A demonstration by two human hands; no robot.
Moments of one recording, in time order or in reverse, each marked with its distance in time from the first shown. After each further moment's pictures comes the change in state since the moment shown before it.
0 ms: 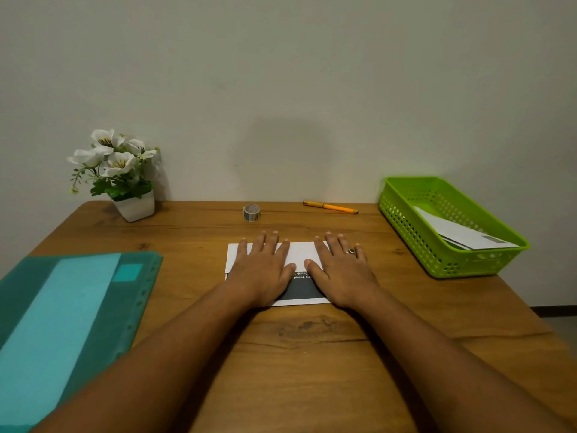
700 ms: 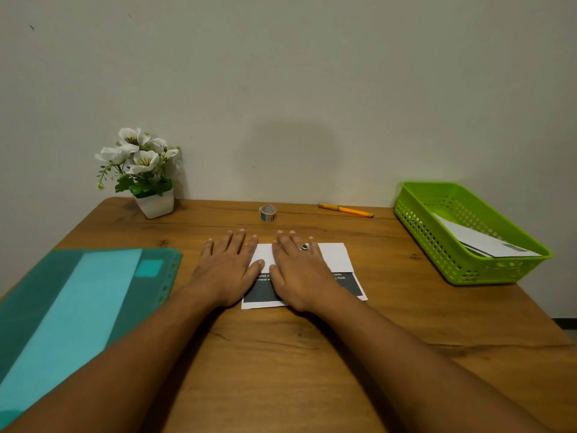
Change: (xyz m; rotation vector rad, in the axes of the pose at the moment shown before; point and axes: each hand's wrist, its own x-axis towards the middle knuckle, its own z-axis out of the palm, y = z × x) left_hand -0.032 -0.078 0.004 -0.022 0.024 -0.154; right_hand 0.009 -0.099 -0.005 -0.031 0.070 -0.288
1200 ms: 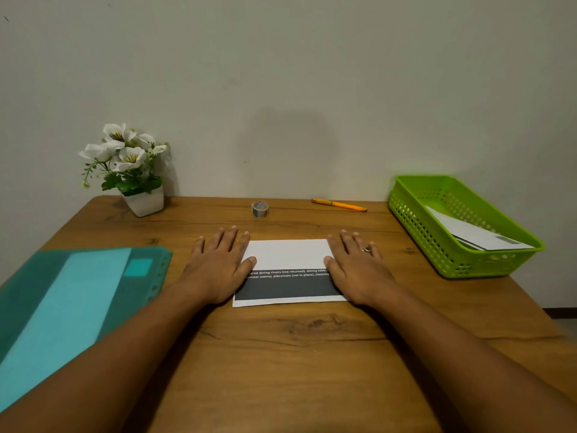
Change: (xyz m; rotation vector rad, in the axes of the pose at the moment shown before) left_hand 0.005 -0.005 0.004 -0.003 -0.024 0.013; right_hand -0.044 0.099 -0.004 0.045 -0.127 0.286
